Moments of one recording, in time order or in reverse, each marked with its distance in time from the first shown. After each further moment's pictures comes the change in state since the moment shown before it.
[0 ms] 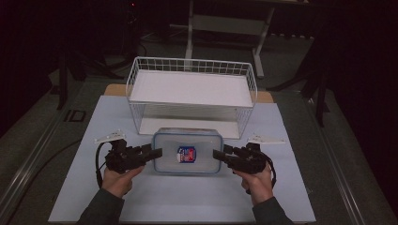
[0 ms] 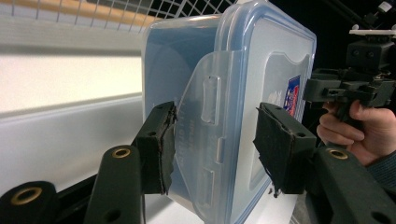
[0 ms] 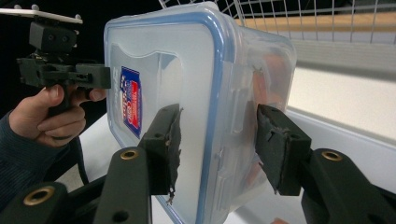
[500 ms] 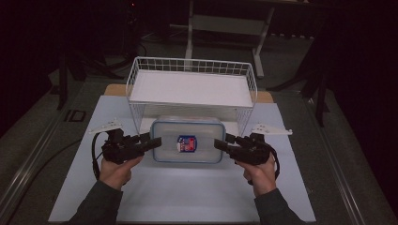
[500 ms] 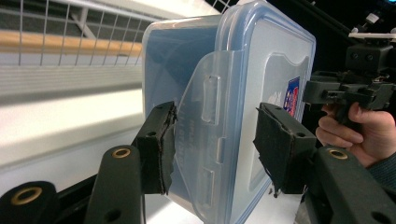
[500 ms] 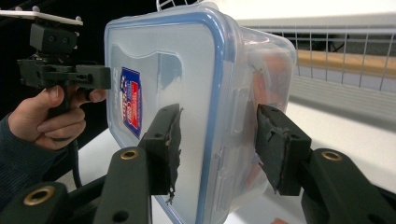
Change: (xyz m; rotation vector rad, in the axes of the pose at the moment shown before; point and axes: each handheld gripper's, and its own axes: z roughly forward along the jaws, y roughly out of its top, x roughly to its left) left arm -0.012 0.031 -0.007 -0.051 -0.002 0.054; right arm 0.009 0.032 -0.008 -0.051 -0.002 -0.061
